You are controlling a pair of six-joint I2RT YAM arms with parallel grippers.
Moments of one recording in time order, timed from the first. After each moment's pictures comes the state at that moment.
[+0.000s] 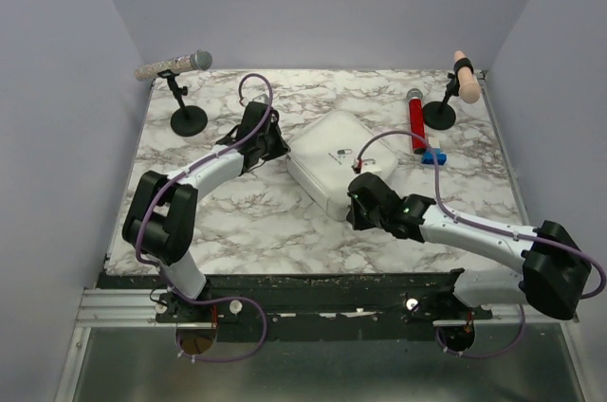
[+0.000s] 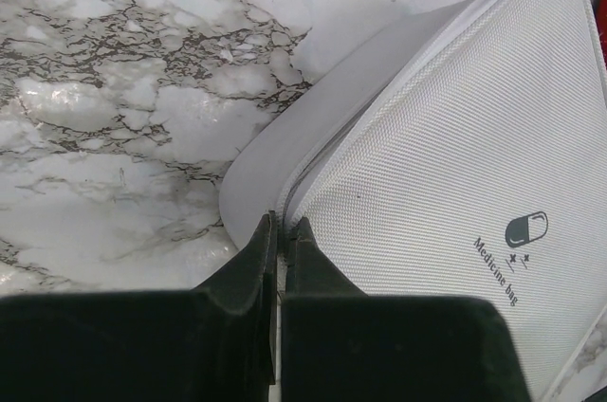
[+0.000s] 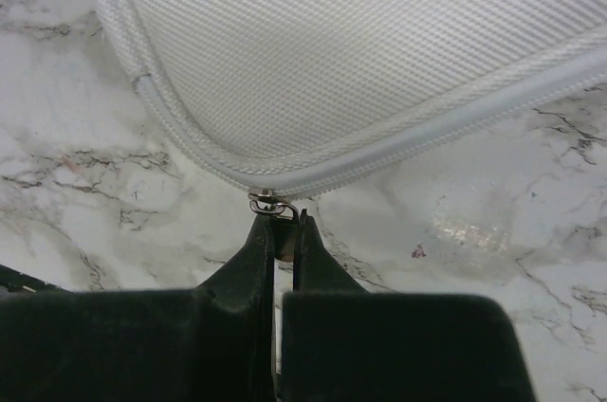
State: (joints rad) left arm -0.41 1.68 1.09 -0.10 0.02 -0.69; right arm 0.91 1.28 0.74 -0.37 0.26 0.57
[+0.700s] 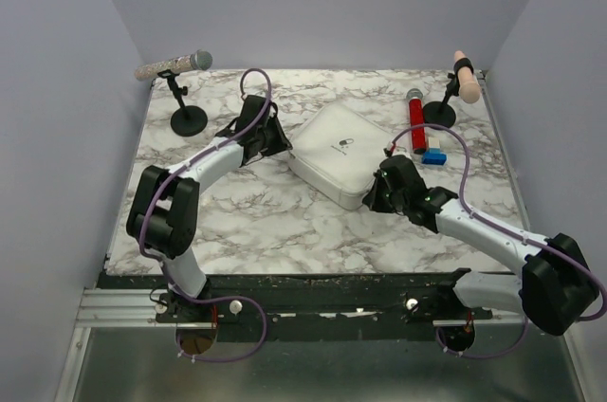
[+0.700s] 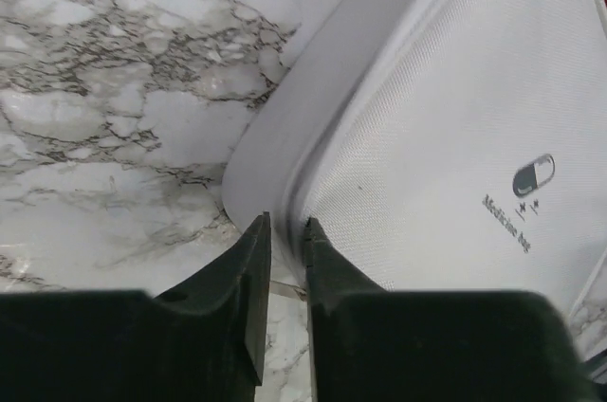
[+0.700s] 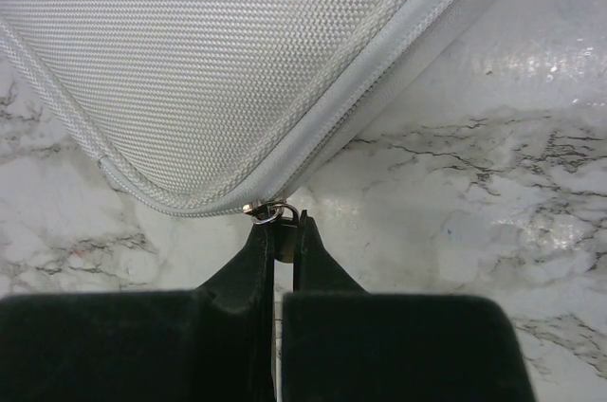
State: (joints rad) left arm -0.39 1.71 1.14 -0.14 0.11 -0.67; right arm 0.61 1.20 0.66 -0.27 0.13 0.61
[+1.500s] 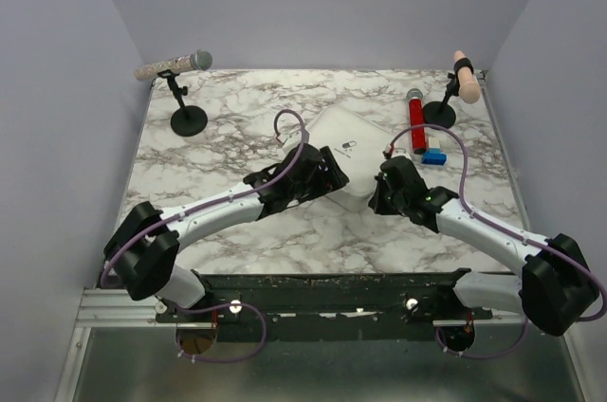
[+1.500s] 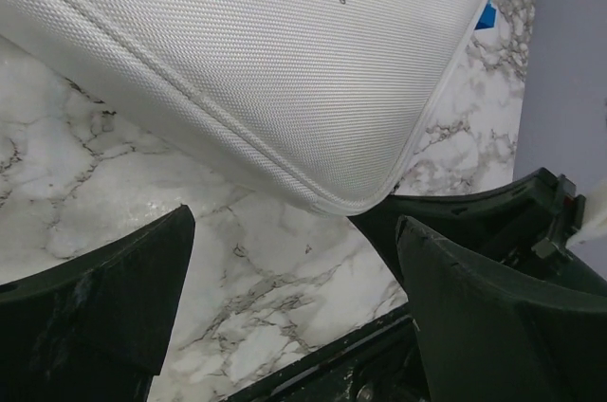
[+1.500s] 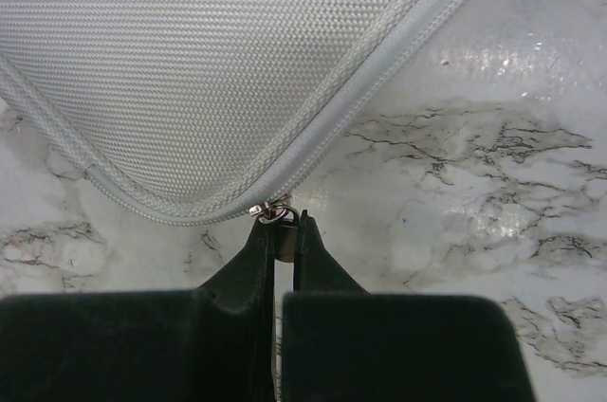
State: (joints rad) left arm -0.85 1.43 0.96 -0.15 -0.15 -1.05; right arm 0.61 1.20 0.66 -0.32 0.14 0.51
